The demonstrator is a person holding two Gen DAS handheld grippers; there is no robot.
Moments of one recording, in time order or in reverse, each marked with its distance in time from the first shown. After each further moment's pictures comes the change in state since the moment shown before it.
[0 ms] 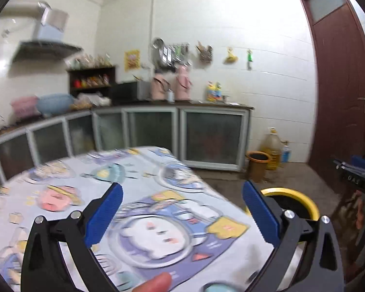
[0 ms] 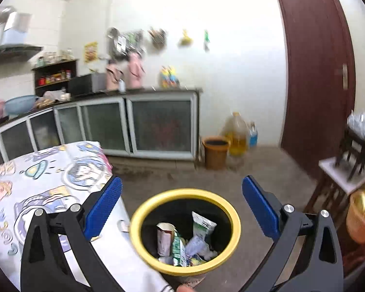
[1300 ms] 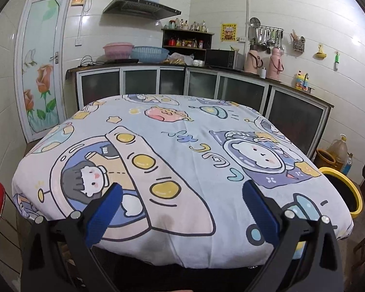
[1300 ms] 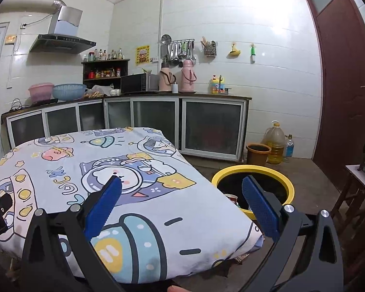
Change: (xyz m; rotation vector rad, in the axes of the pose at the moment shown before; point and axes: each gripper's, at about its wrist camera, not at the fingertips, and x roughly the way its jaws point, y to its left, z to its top) left arm -0.118 0.088 -0.132 -0.301 0.196 0.436; right arm -0.123 0.127 -0.109 -0.083 -0.037 0.221
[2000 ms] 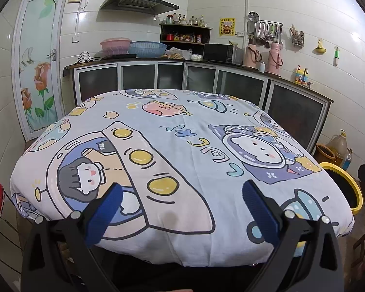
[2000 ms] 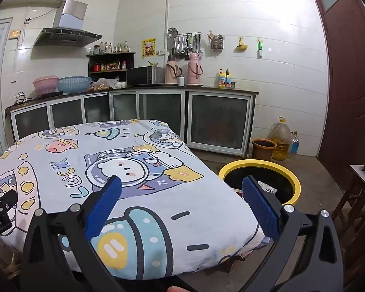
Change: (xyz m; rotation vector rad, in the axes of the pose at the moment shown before) left arm 0.006 -0.004 -0.002 0.012 0.029 -0.008; right arm 0.007 0.006 -0.006 -0.015 0.039 0.032
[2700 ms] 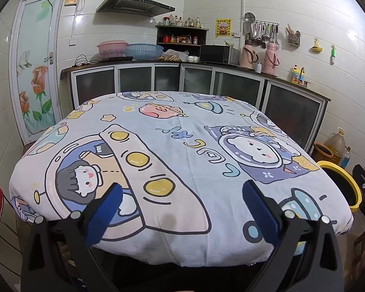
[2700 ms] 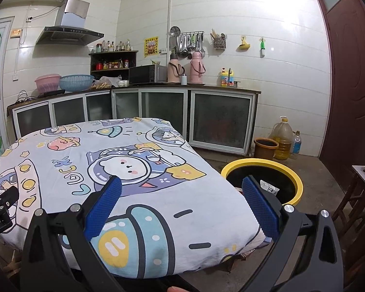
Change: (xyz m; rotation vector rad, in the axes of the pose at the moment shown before) left arm -0.001 -0.002 0.001 0.016 -0.008 -0.013; right arm 0.001 0.000 -0.003 -0.006 0.007 0.015
